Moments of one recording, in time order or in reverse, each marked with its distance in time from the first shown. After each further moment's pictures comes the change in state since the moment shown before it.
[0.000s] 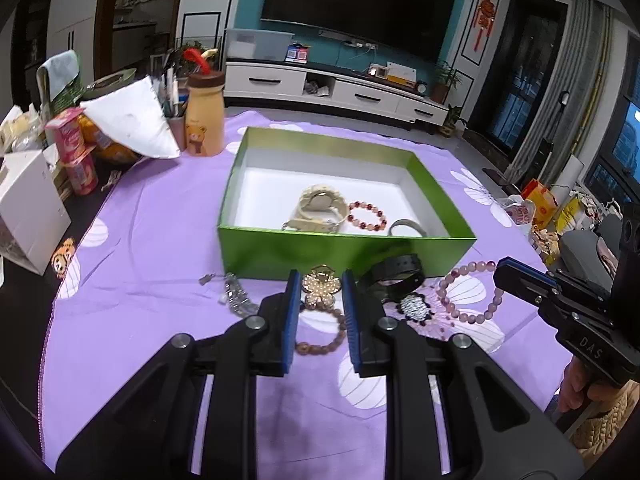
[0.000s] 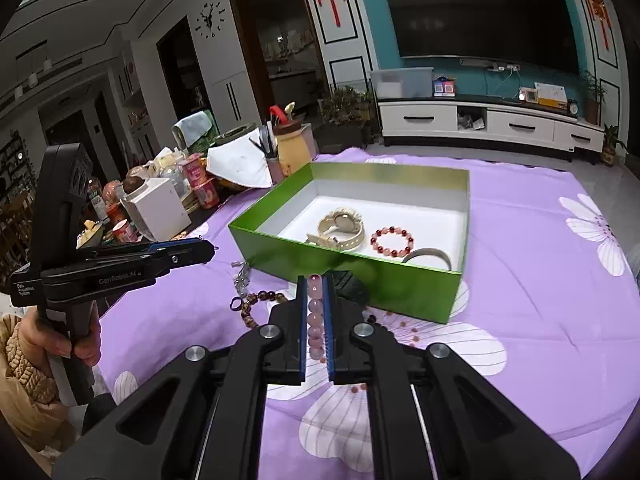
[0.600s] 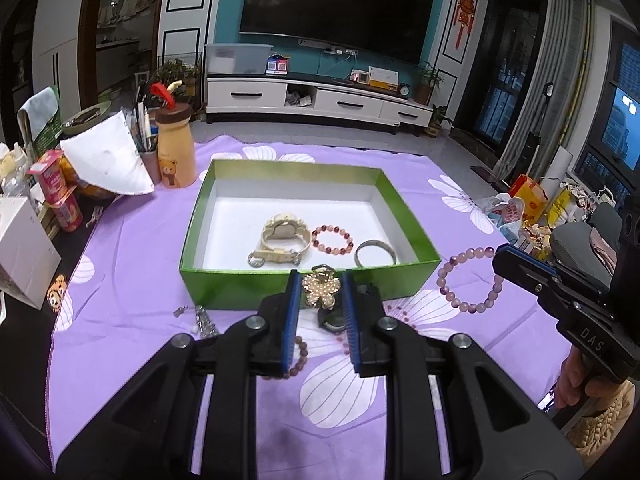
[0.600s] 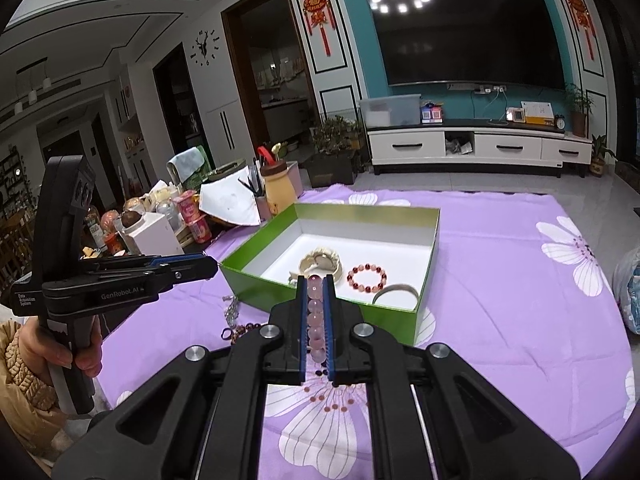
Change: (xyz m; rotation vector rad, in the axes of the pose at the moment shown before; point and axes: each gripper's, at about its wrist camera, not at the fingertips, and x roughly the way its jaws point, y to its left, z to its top) left arm -0.007 -0.040 0.028 0.060 -0.026 -0.022; right arm -0.029 -0.019 0.020 0.012 -0.105 -0.021
